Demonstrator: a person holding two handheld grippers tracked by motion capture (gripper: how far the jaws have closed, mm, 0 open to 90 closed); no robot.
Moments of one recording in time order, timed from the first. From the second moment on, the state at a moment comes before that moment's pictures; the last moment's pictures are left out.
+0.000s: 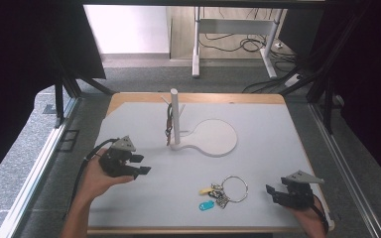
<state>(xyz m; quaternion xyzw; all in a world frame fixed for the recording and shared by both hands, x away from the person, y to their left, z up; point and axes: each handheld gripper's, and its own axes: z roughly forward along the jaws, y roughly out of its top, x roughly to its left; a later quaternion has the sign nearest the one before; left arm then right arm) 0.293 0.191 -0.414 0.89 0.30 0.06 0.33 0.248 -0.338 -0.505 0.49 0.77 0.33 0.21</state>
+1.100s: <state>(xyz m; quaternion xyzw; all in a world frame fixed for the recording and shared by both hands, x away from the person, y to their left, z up) 0.264 0.201 -0.451 0.88 0.32 0.05 0.34 0.257 -0.328 -0.486 0.50 0.77 0.34 0.22</state>
